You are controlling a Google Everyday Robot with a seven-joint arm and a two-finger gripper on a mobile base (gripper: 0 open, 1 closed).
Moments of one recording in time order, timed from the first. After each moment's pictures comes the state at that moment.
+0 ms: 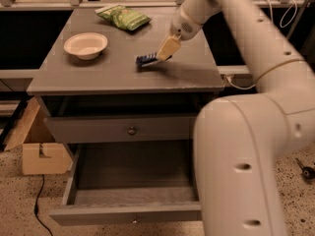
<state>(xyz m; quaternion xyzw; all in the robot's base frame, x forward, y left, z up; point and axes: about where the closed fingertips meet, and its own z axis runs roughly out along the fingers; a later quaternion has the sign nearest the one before) 0.743 -0.025 0.865 -0.62 0.73 0.17 0.24</state>
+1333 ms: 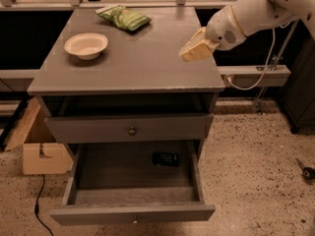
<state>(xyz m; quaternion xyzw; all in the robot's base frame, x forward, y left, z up) 0.637 -0.085 0.920 -0.59 0.70 0.22 0.34</state>
